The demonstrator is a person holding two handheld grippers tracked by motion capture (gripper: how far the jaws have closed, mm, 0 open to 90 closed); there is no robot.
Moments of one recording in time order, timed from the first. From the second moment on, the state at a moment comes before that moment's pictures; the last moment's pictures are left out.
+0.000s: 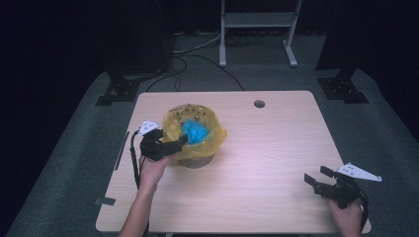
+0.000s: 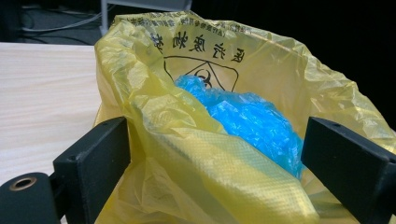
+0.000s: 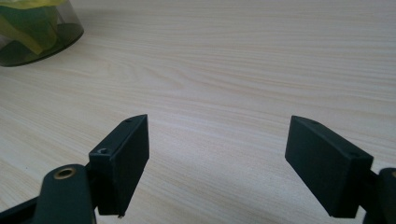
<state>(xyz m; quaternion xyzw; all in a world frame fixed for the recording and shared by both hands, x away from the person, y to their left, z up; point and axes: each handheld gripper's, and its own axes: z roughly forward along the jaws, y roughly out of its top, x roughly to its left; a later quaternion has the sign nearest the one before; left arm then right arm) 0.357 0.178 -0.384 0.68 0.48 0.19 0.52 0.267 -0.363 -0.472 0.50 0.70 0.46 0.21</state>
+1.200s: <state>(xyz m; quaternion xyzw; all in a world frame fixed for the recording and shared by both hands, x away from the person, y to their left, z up) 0.301 0.131 -0.389 0.70 0.43 0.17 0.55 0.266 -0.361 -0.470 0.50 0.70 0.47 0.22</state>
